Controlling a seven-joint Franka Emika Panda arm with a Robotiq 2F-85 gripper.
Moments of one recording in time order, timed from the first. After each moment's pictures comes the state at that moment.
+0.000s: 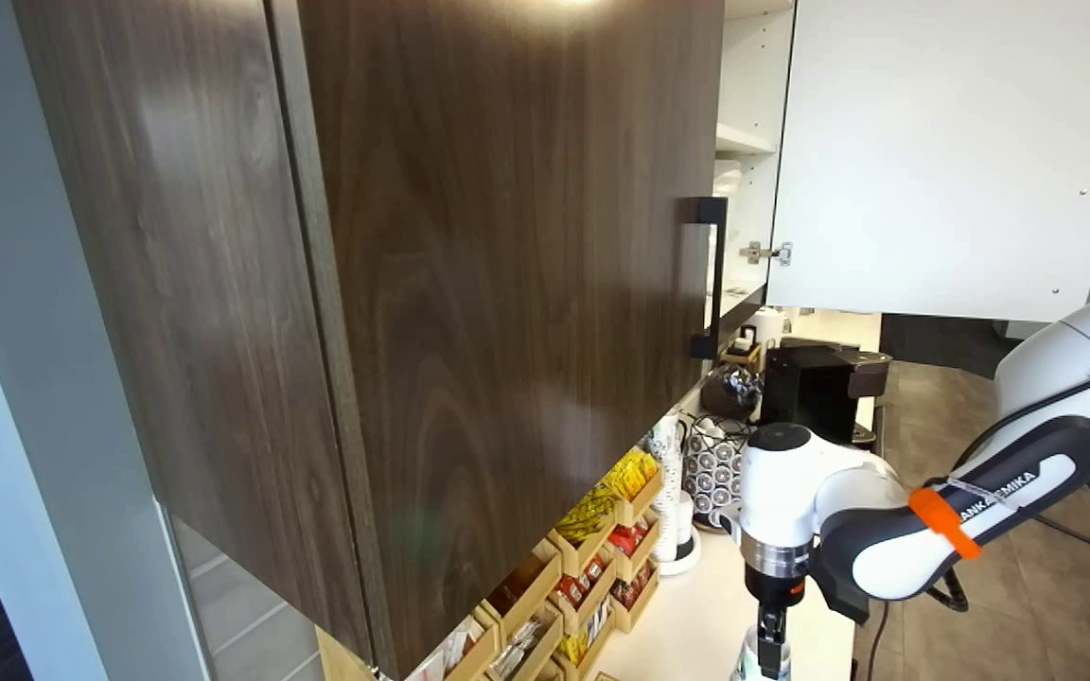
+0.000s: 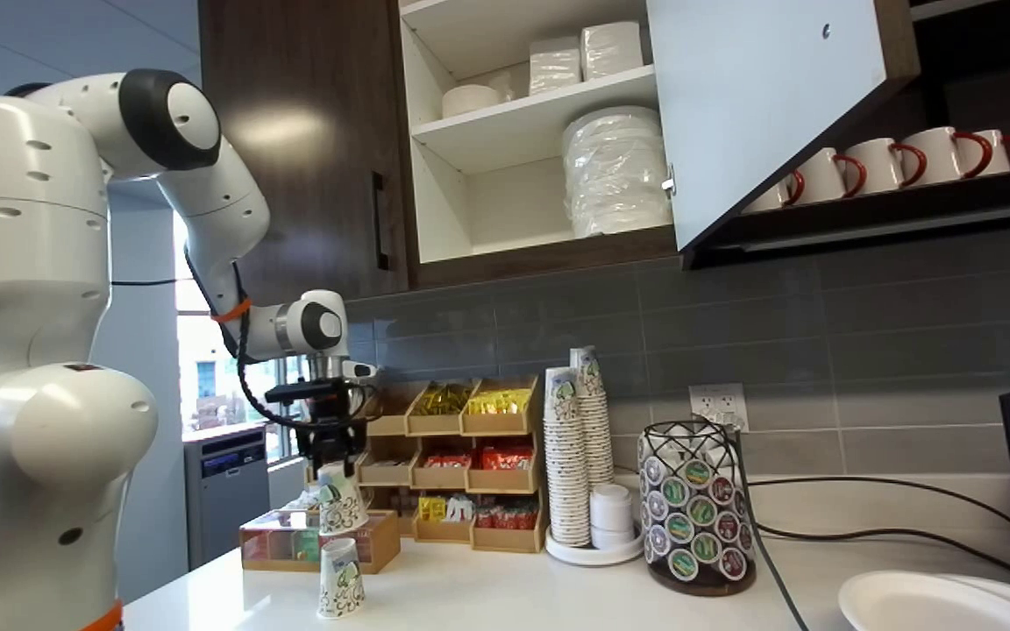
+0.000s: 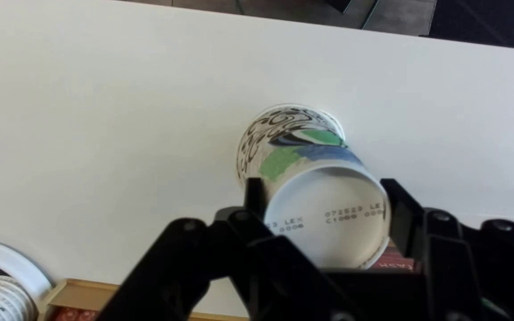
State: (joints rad) arm 0.33 -0.02 0.32 -2.37 -0.08 2.30 0.11
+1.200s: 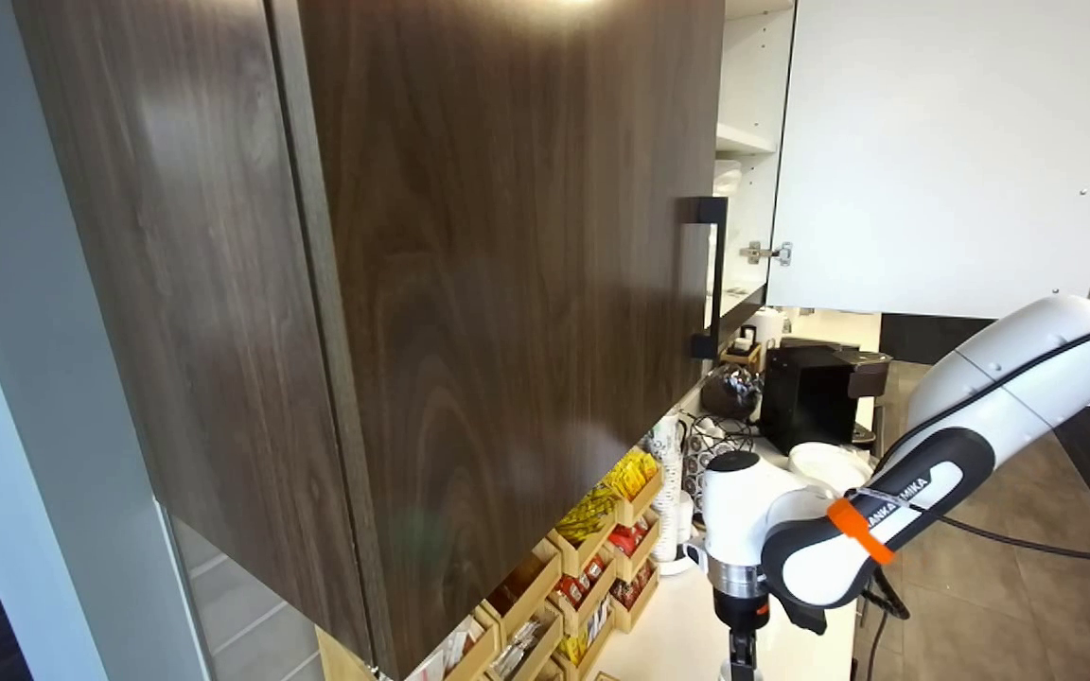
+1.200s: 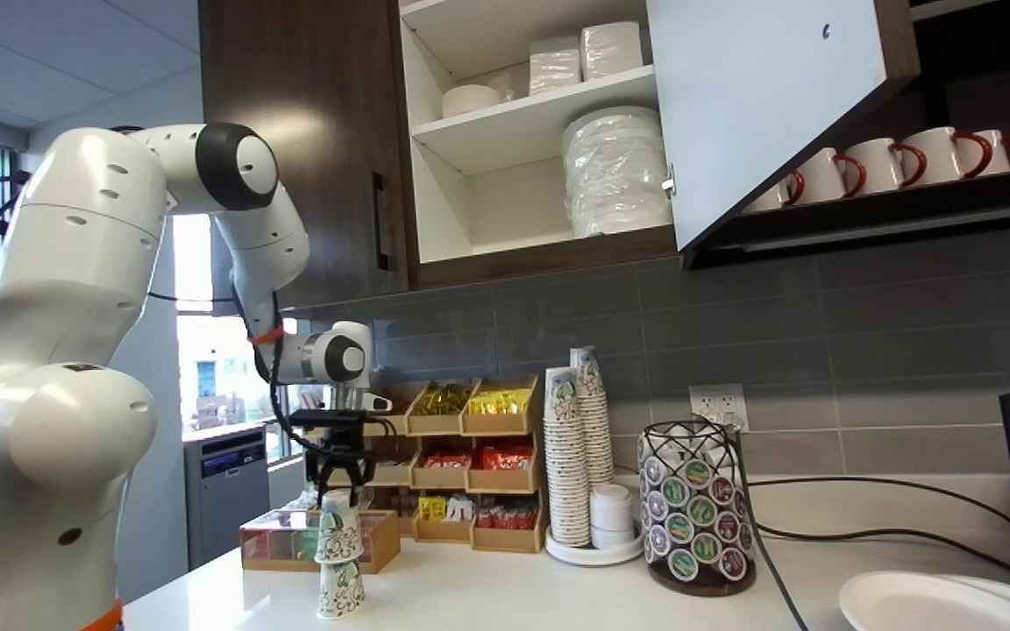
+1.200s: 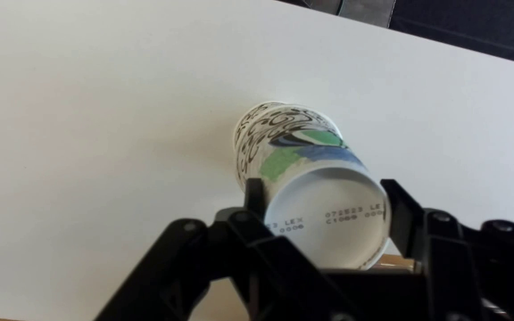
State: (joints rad) arm 0.32 0.22 0.30 -2.24 0.00 2.34 -0.07
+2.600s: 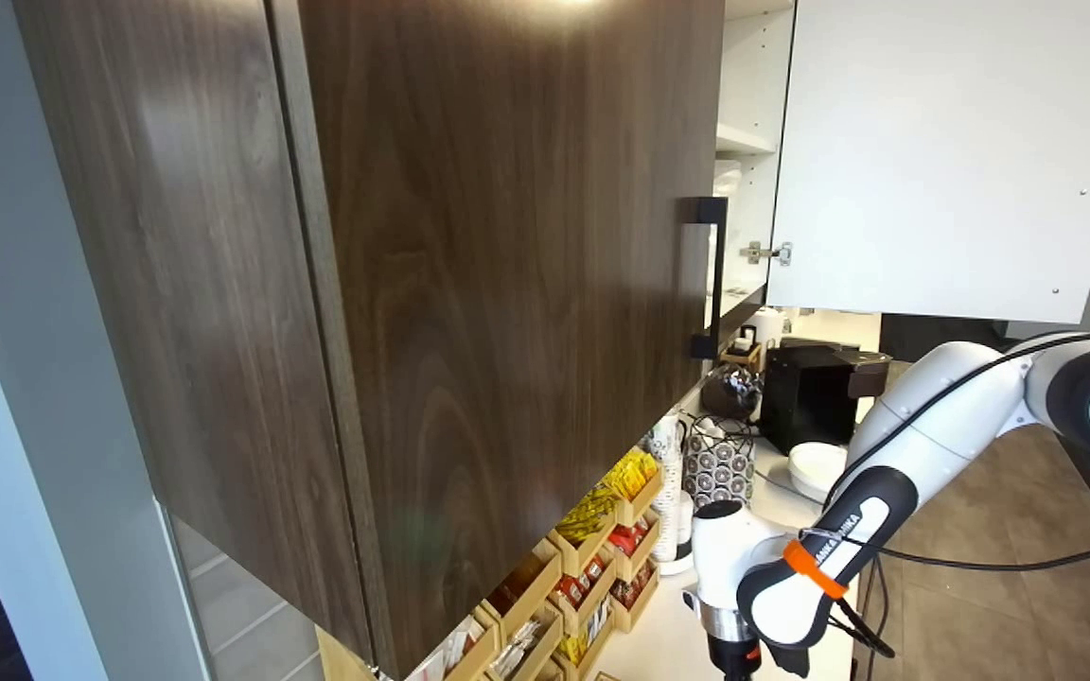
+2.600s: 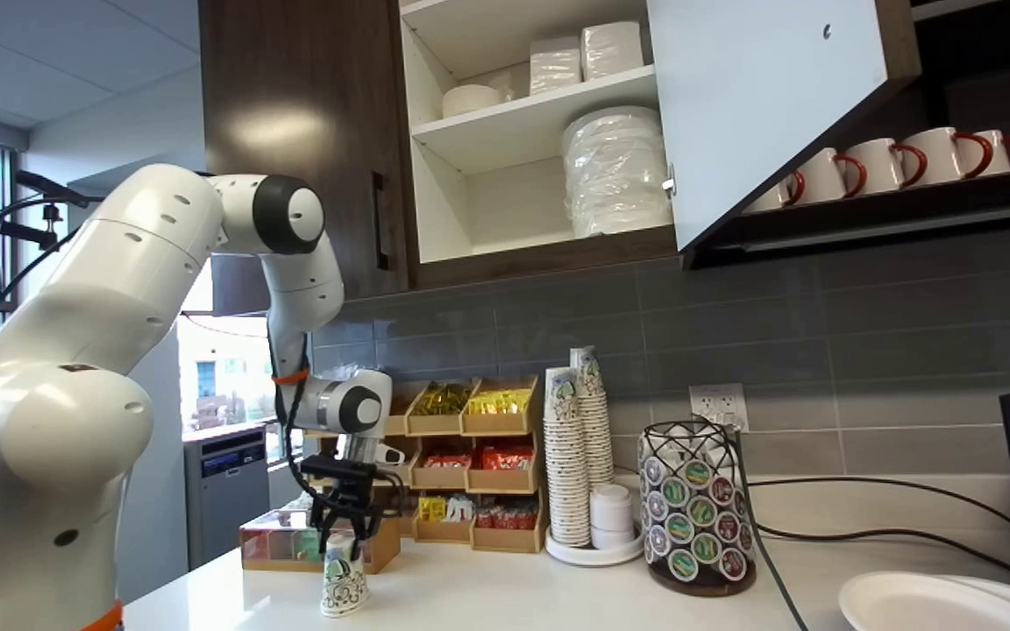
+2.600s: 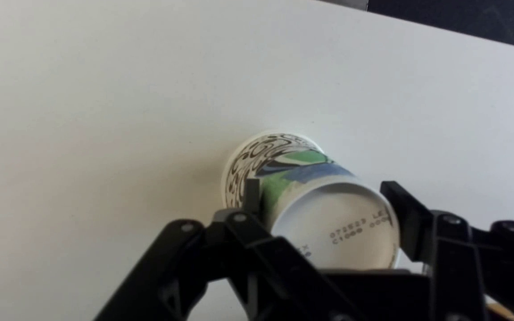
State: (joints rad) arm 0.29 0.46 0.29 -2.19 0.04 2.44 -0.10
